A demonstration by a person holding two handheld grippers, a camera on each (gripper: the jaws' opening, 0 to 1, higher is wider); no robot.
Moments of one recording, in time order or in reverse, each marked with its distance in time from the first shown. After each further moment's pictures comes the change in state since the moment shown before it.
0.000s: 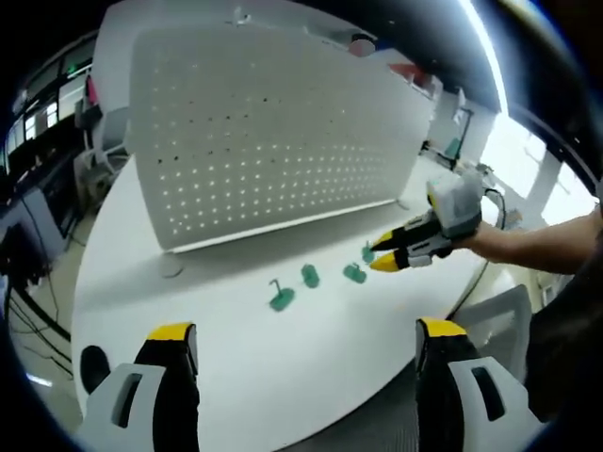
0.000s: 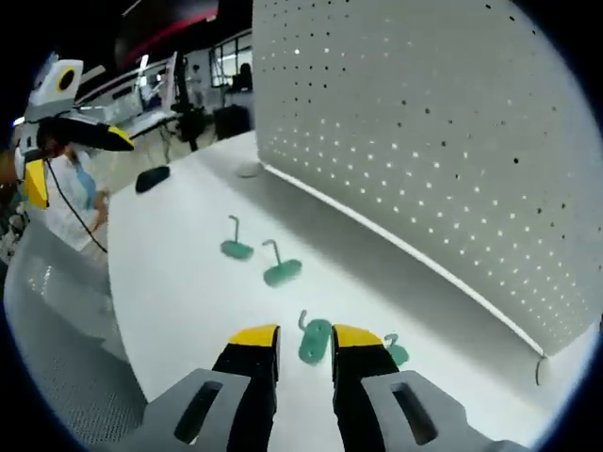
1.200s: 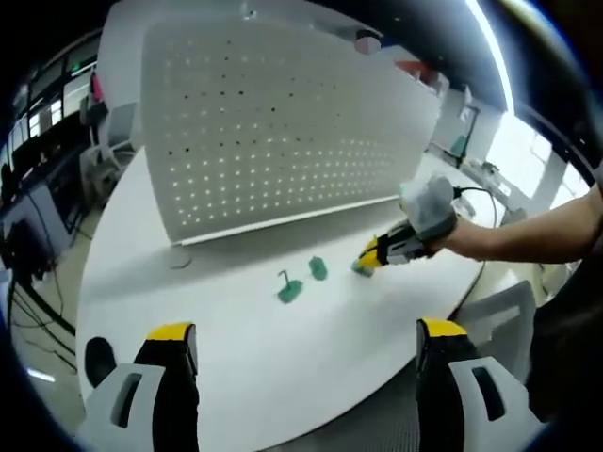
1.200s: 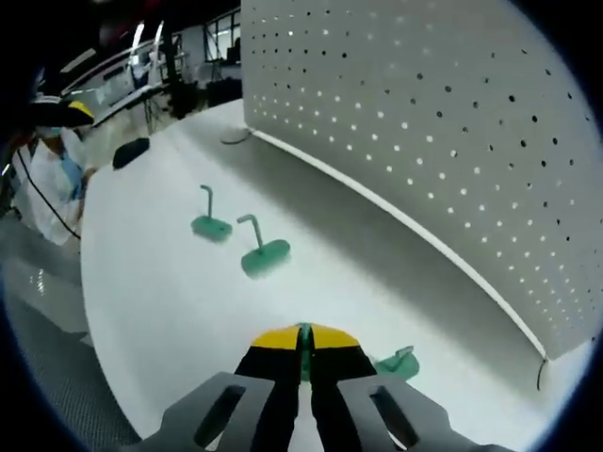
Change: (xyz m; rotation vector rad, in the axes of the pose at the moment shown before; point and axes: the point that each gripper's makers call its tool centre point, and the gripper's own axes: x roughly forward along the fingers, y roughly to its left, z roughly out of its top) left arm -0.005 0.008 -0.006 -0.008 0.013 0.026; right arm 0.035 -0.012 -0.017 -0.017 0.112 -0.040
